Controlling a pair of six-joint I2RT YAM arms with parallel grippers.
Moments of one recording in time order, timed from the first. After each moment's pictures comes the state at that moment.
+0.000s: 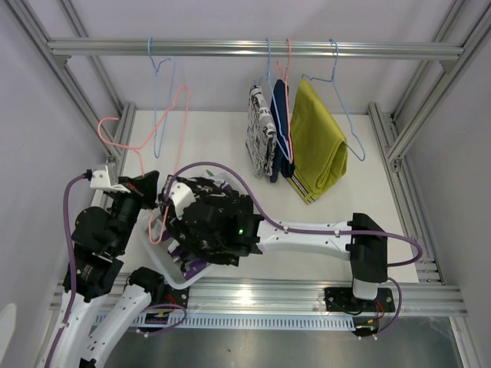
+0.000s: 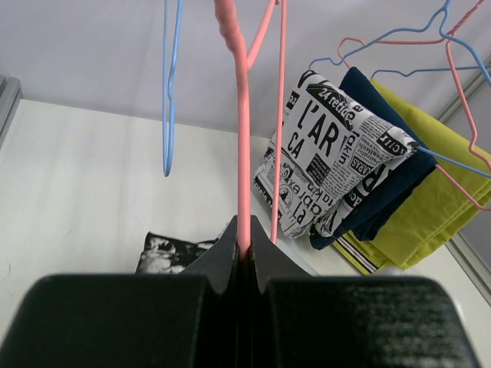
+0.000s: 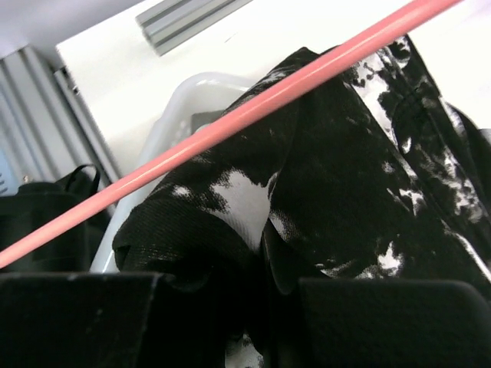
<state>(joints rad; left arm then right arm) -0.36 0.41 0.84 -0.37 -0.18 -0.32 1.37 1.81 1.53 -0.13 0.33 0.17</state>
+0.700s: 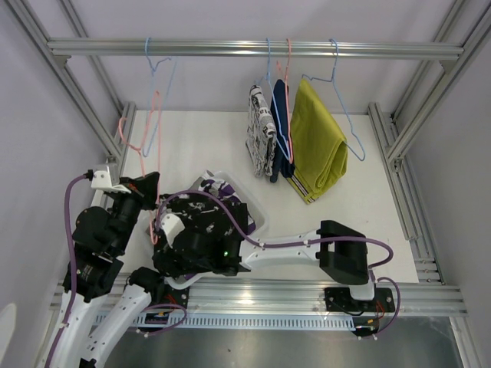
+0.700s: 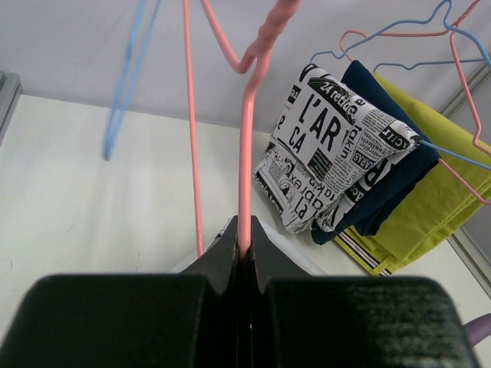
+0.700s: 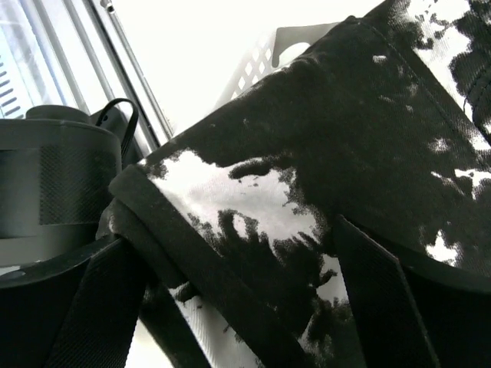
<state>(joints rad) -0.36 0.40 0.84 -0.39 -0.17 -0.32 1.45 1.96 1.45 -0.02 0.26 0.26</state>
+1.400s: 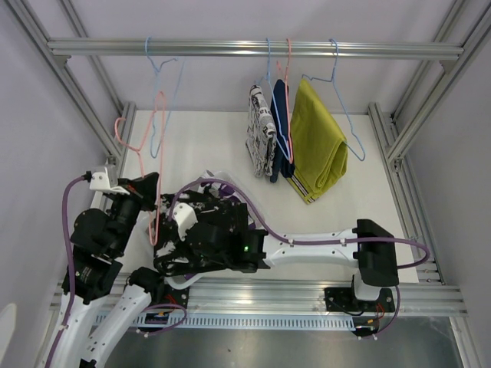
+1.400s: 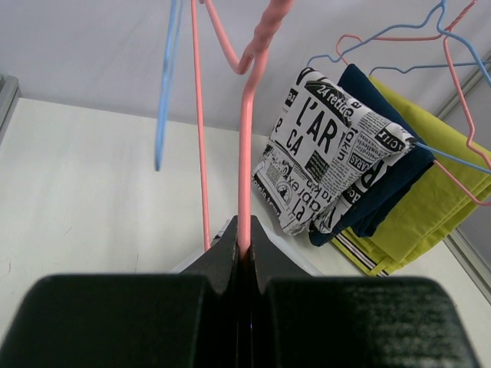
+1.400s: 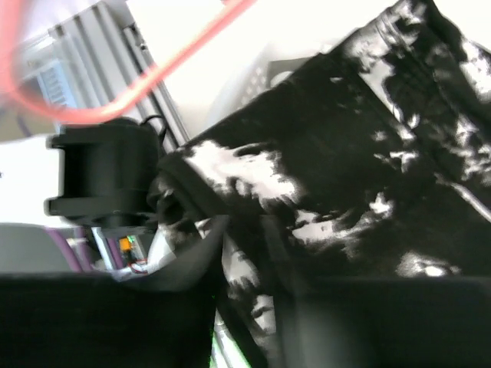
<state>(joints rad) -0.36 0.40 0.84 -0.39 -0.17 -0.32 1.47 1.75 1.41 -0.10 0.28 0.27</state>
